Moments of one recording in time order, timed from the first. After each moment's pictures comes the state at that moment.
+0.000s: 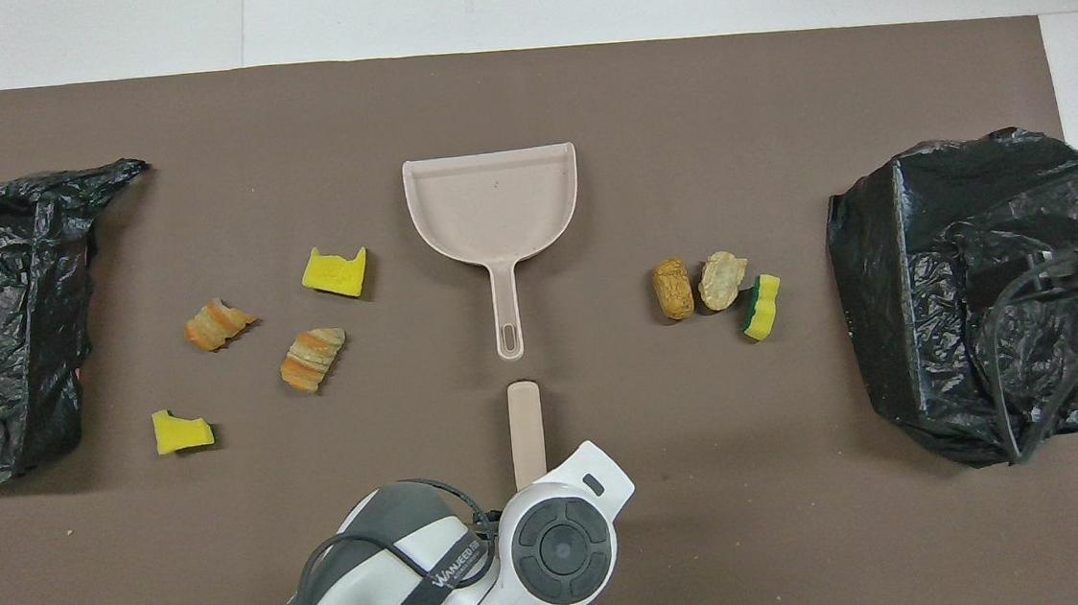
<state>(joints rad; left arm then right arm) -0.94 0.06 0.00 -2.22 -0.05 2.18 -0.77 0.11 -0.10 -0.10 -1.70 -0.01 1.54 -0.03</state>
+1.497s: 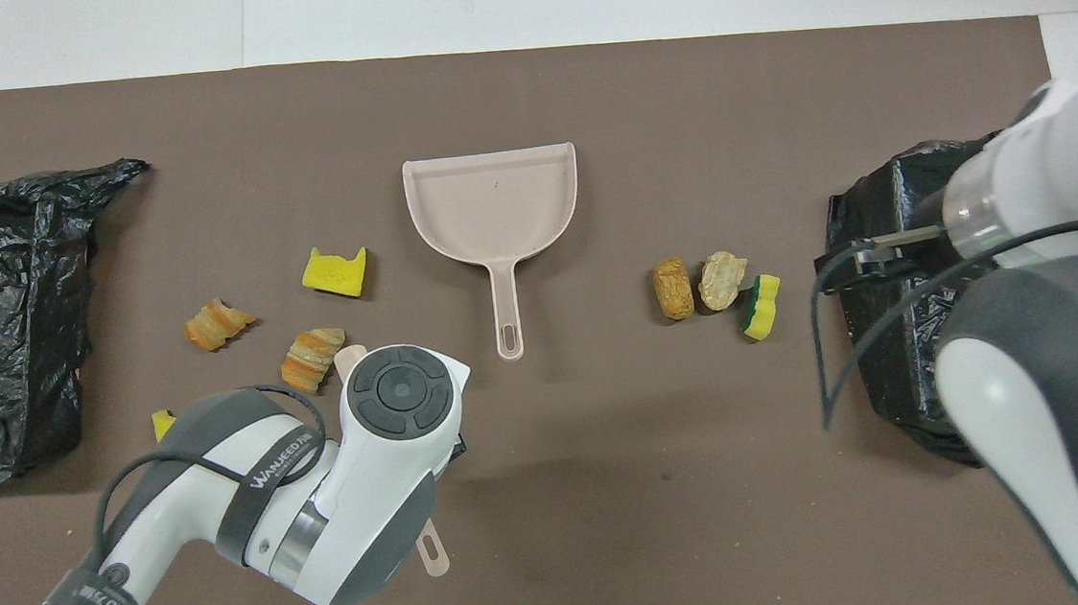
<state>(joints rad) -0.70 0.02 0.05 -2.13 0.05 1.82 -0.98 0.27 0.02 -0.08 -1.71 0.01 1.70 0.16</state>
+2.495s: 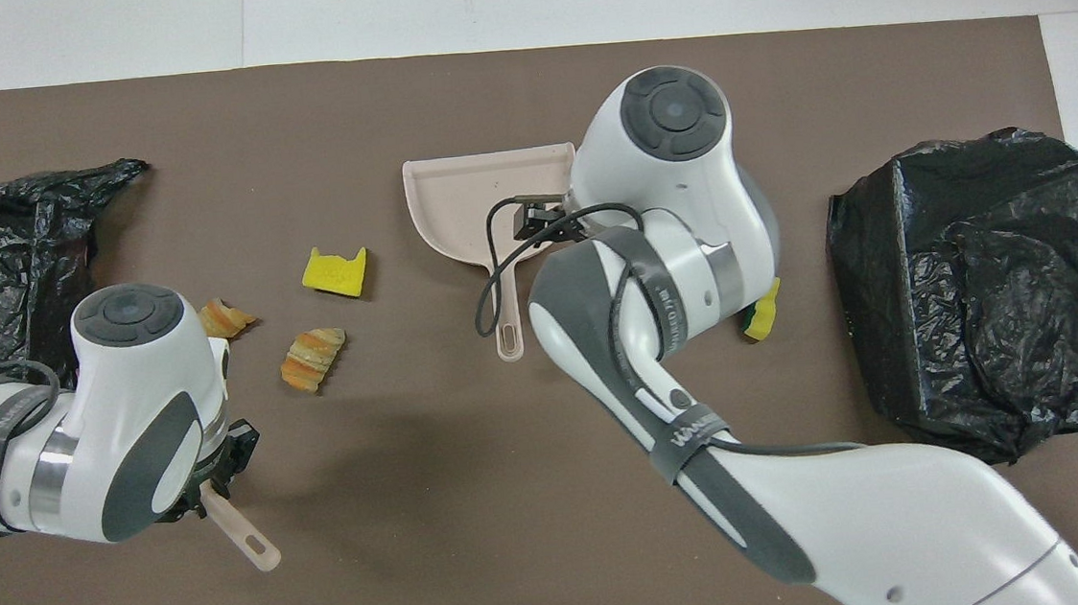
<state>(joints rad) -0.28 -0.03 0.05 -2.23 0.15 1.68 -0.96 0.54 0.56 -0.06 -1.37 0.12 1.99 0.52</state>
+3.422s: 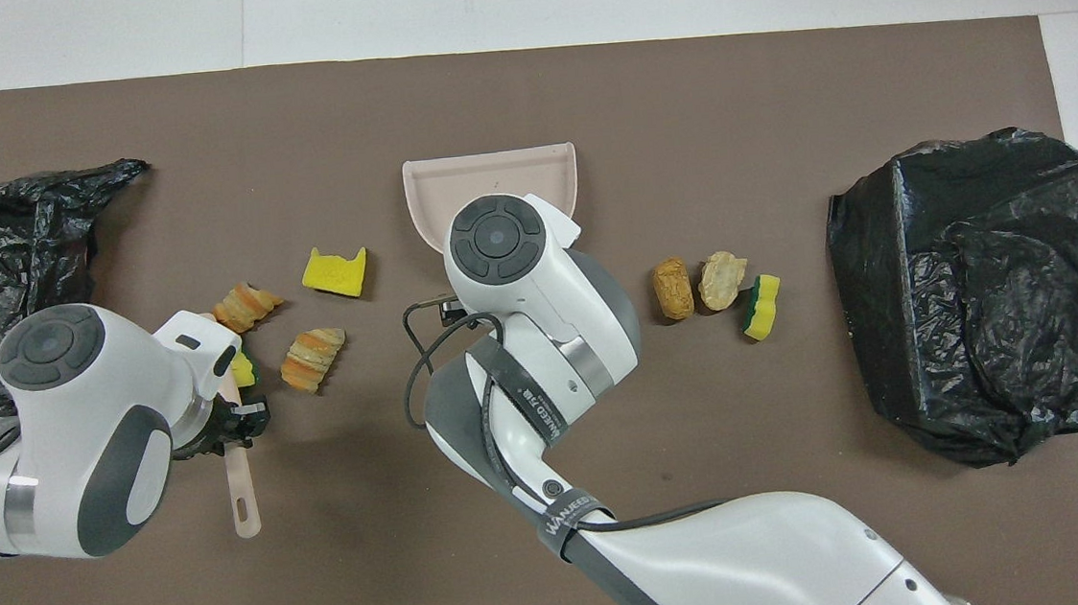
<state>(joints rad) -0.23 -0.04 0.02 -2.29 0.03 2.02 -0.40 0.68 0.60 -0.06 -1.42 0.06 2.03 0.53</state>
